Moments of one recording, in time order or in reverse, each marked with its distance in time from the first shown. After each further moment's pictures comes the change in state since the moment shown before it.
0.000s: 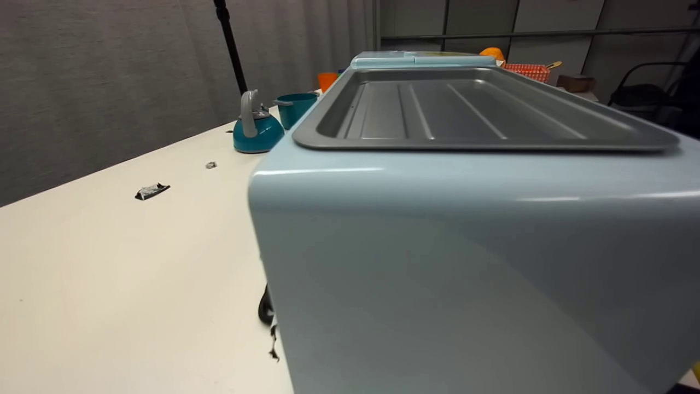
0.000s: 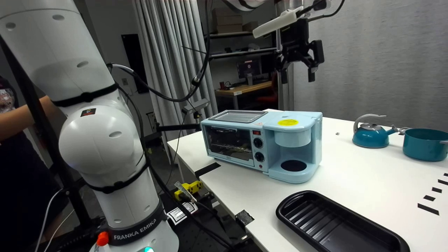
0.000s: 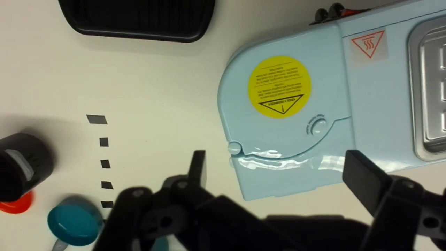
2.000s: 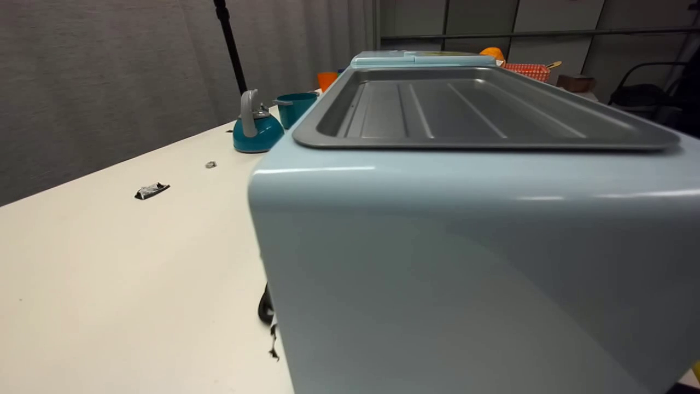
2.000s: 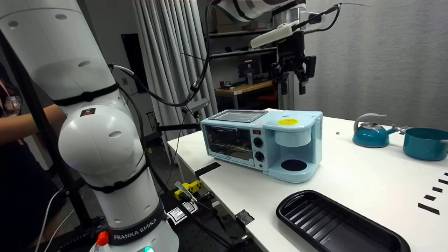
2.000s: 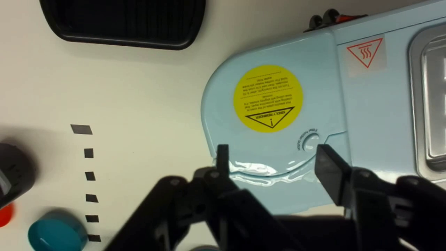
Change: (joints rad) arm 0.002 0.021 0.031 -0.040 0.000 0.032 0.028
